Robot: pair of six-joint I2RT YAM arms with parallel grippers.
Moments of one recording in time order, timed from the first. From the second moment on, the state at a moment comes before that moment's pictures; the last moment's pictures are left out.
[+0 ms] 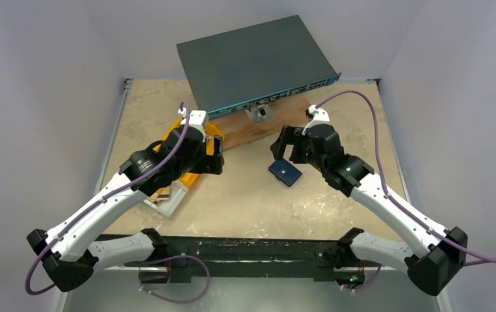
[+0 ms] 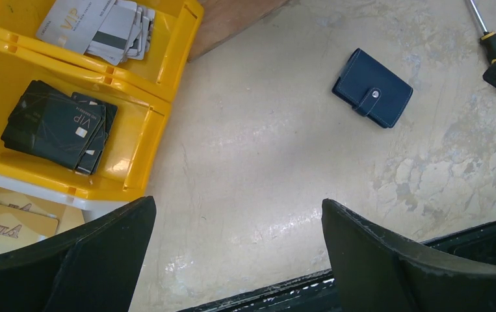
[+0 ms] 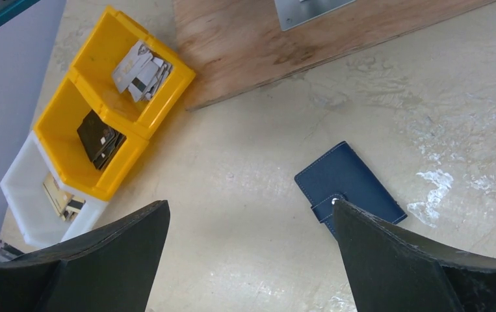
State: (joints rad) left arm -0.78 1.06 1.21 -0.88 -0.32 -0.52; right arm 0.64 1.06 0.95 -0.37 0.17 0.57
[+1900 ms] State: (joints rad) left arm -0.76 1.07 1.13 -0.97 -0.32 -0.59; right arm 0.67 1.58 0.93 -0.34 0.33 0.63
